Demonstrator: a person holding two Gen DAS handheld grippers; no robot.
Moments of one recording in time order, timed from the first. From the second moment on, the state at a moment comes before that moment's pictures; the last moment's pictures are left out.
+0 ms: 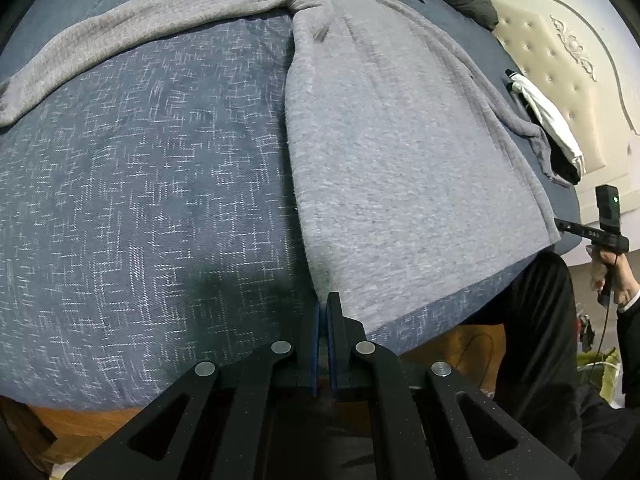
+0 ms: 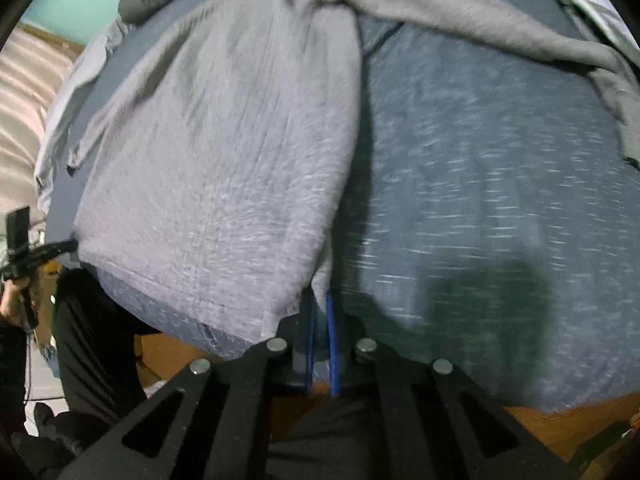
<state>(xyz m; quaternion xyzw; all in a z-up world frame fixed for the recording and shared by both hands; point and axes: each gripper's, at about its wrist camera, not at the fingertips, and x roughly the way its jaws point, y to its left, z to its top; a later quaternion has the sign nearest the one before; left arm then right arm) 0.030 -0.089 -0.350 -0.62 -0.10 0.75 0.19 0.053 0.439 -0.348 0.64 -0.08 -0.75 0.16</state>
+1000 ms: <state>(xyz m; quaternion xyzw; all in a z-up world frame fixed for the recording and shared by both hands) 0.044 -0.130 -0.366 -0.63 -0.07 0.75 0.18 0.025 0.476 -0.371 0.68 -0.08 -0.72 0.12</state>
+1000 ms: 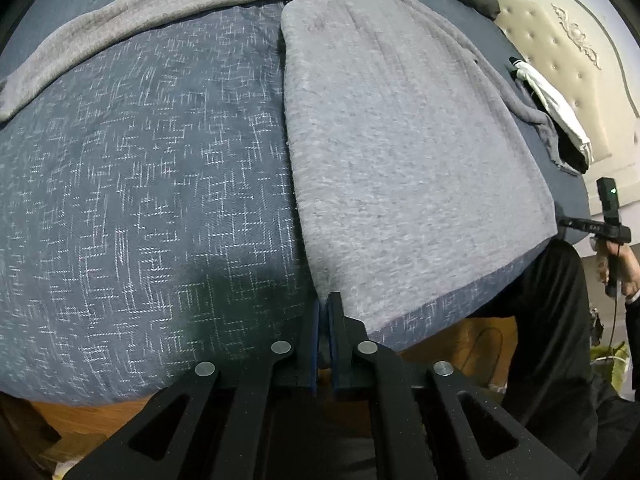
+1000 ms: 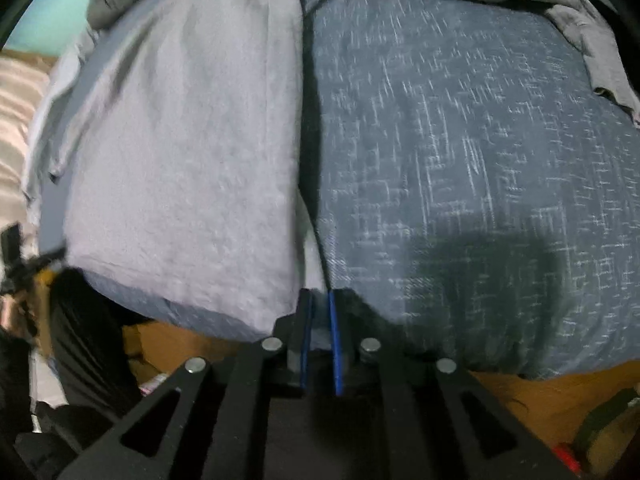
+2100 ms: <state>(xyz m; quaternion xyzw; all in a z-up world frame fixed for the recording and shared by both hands) 0.027 -0.126 -0.352 -0.64 -0.01 0.74 0.20 0.040 0.450 -0.342 0.65 -0.07 -0.74 0.15</state>
